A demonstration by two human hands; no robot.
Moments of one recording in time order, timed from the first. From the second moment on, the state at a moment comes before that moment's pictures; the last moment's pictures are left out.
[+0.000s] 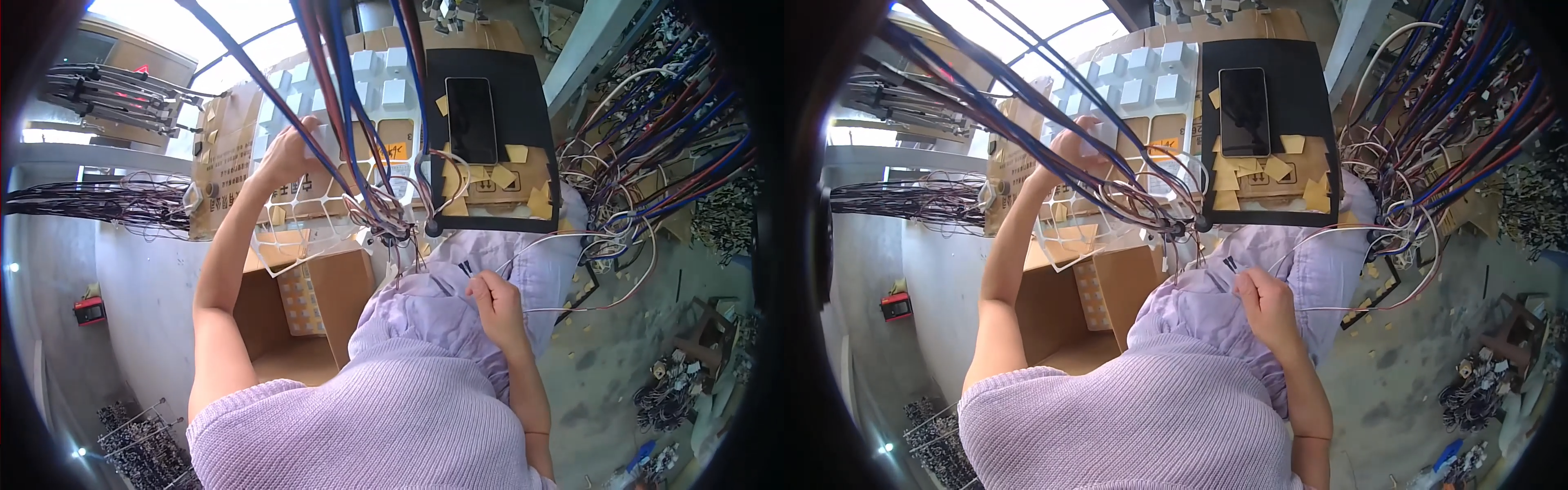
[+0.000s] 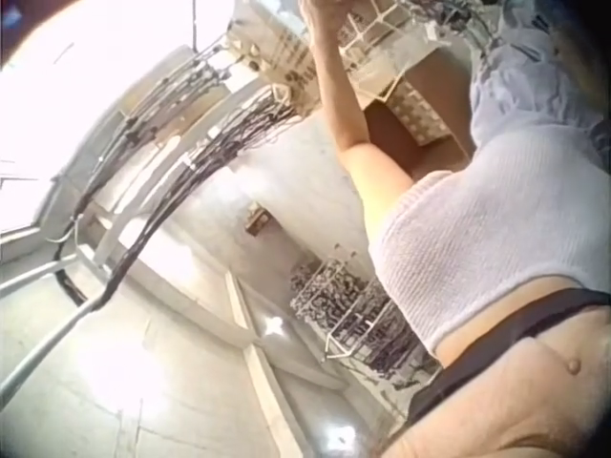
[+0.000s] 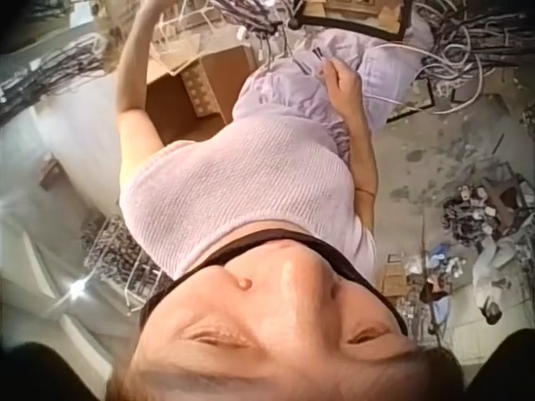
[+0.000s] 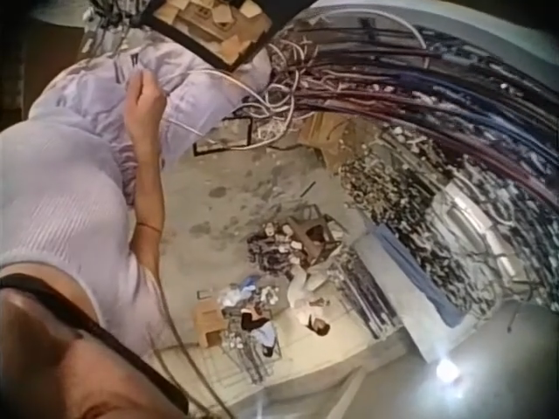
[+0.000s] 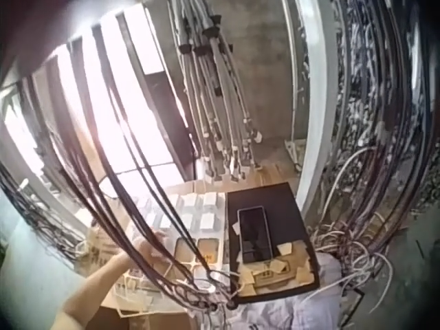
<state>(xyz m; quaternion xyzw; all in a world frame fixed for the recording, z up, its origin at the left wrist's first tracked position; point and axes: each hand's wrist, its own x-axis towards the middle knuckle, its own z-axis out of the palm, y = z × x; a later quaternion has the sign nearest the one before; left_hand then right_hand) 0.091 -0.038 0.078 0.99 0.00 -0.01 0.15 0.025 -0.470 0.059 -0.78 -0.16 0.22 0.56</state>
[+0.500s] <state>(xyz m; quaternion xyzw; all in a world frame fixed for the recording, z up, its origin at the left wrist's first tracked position) 0.099 -0.004 0.076 0.96 -0.04 -0.07 0.27 0.020 -0.463 0.060 -0.78 -0.17 0.24 0.56</state>
